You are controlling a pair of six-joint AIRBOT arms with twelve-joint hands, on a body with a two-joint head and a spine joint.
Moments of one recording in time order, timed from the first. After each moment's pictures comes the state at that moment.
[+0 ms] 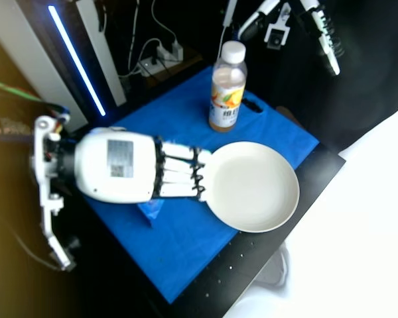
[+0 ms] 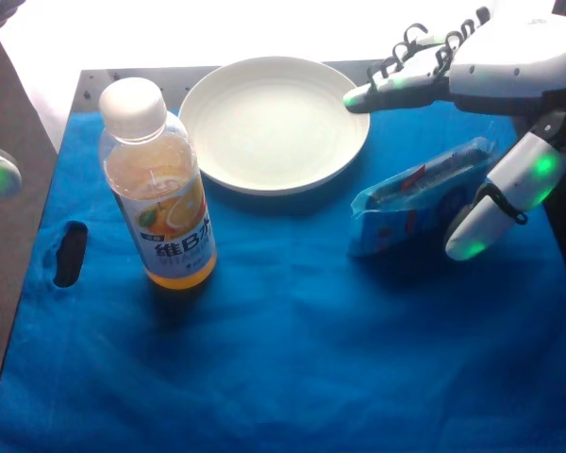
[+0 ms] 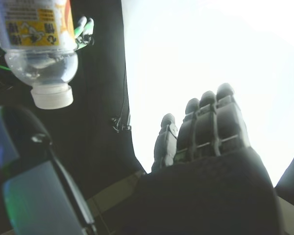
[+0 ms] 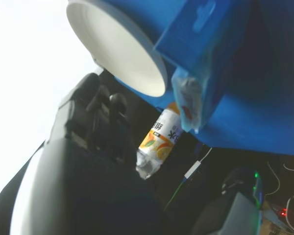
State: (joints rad) left arm 0.95 -0.77 1.32 0.16 -0.95 0.10; right arm -0.45 -1.09 1.40 -1.20 0.48 0.20
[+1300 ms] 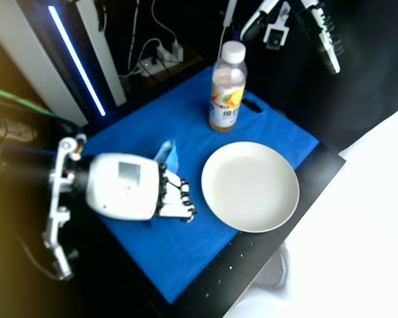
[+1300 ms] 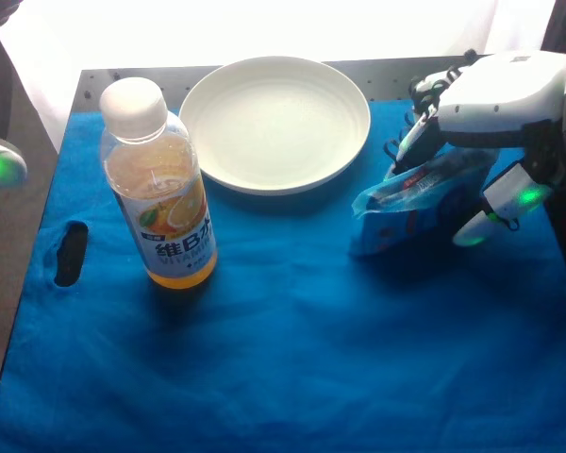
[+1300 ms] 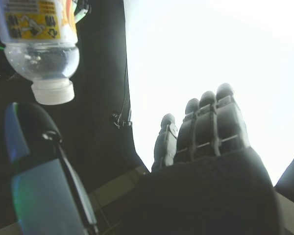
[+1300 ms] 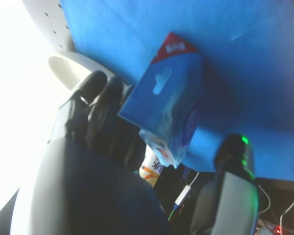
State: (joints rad) left arm 0.97 -0.77 1.31 0.14 -0.98 0.10; right arm -0.49 -1.14 1.45 -1.37 0.42 0.32
